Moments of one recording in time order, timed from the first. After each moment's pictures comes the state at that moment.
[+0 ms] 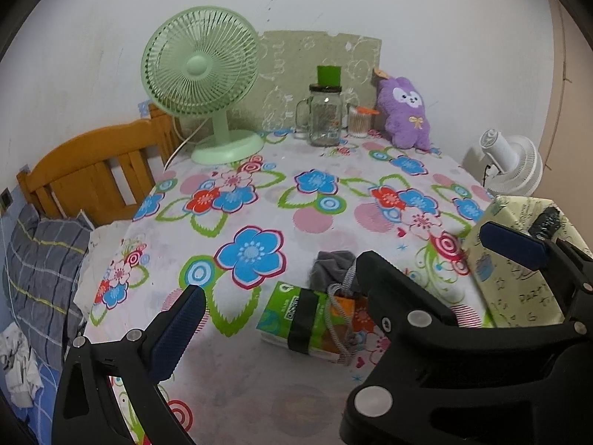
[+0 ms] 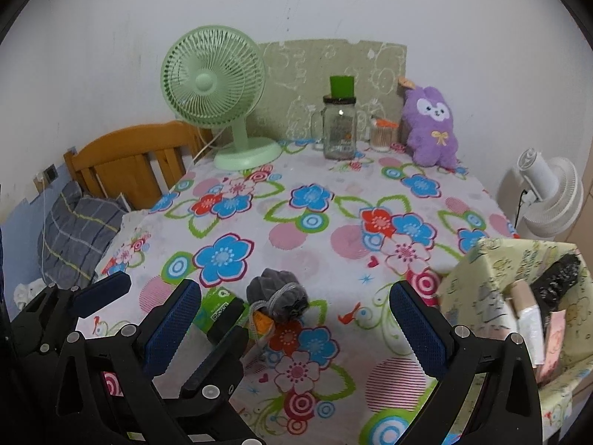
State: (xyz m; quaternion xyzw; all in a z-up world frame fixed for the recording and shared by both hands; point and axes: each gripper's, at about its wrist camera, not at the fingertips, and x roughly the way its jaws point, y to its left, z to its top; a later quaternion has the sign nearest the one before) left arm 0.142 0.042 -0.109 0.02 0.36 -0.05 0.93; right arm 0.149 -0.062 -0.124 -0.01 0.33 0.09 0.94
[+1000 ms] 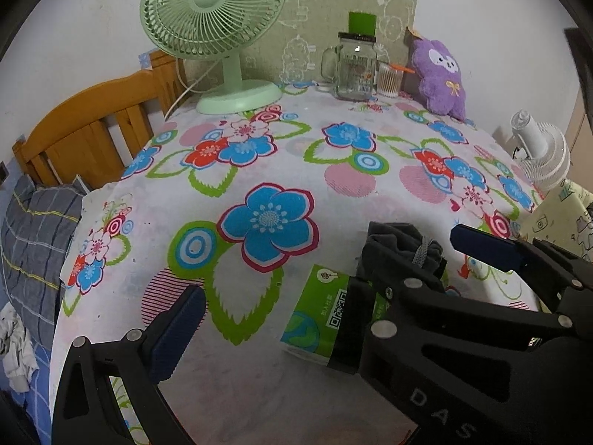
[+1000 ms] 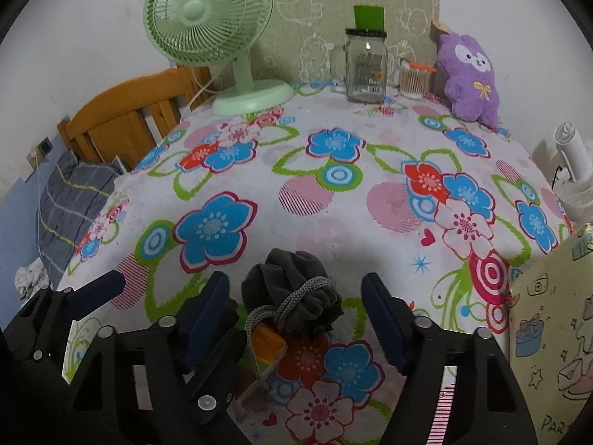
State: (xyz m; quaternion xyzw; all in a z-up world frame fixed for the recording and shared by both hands) left arm 0.188 0.060 -0.160 0.01 0.42 -0.03 0.90; right arm 0.216 -0.037 -0.187 -0.01 0.42 0.11 0.90
